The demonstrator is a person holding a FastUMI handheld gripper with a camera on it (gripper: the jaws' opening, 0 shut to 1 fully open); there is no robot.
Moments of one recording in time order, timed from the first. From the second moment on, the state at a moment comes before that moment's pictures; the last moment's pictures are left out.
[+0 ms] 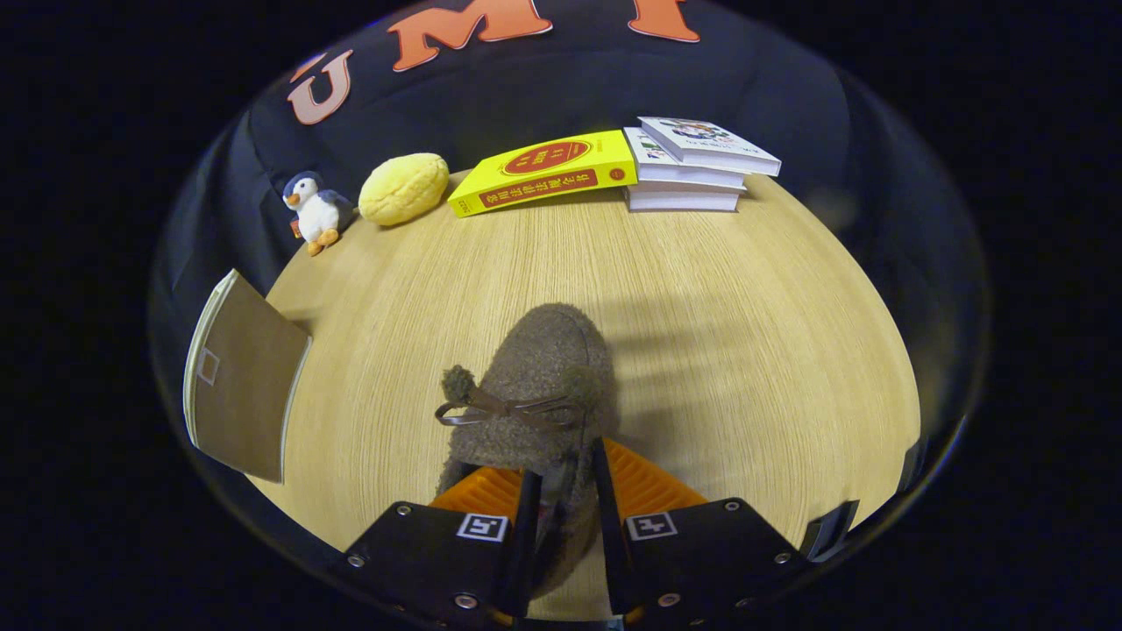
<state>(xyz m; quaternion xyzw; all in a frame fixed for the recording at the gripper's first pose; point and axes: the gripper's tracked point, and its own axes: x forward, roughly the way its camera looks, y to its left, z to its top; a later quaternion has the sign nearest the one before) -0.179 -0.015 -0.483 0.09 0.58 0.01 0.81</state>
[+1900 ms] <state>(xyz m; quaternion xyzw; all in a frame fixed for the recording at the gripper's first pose) -0.089 0.327 -0.249 0.13 0.52 0.18 0.82</state>
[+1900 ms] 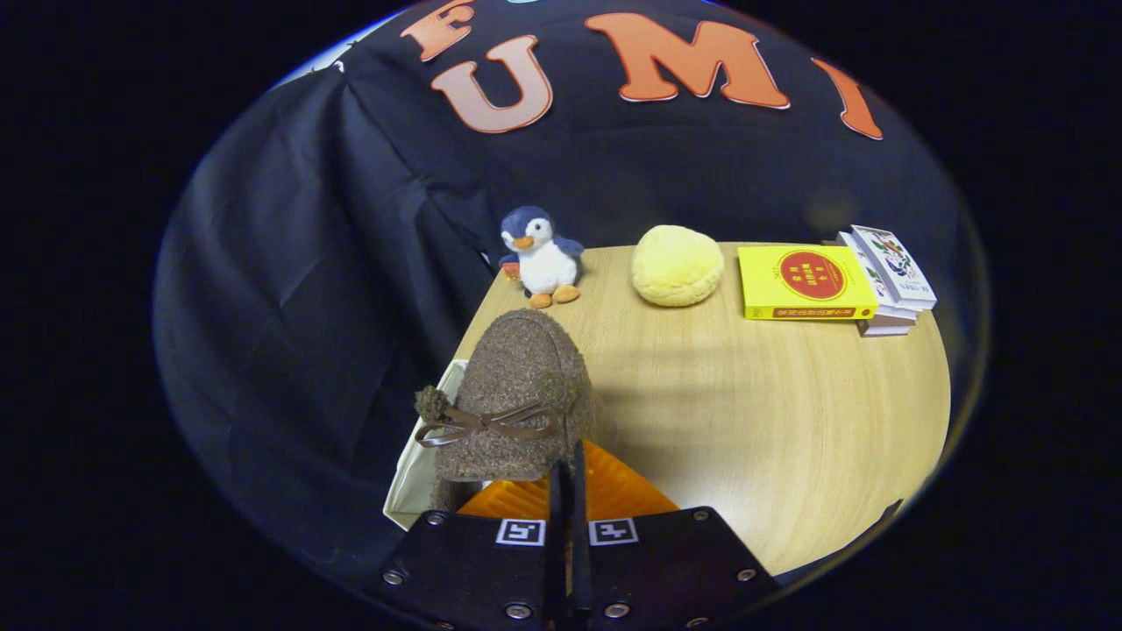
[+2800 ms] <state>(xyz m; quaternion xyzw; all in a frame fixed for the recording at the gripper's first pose) -0.129 0.375 -0.315 0.05 0.60 0.13 0.79</state>
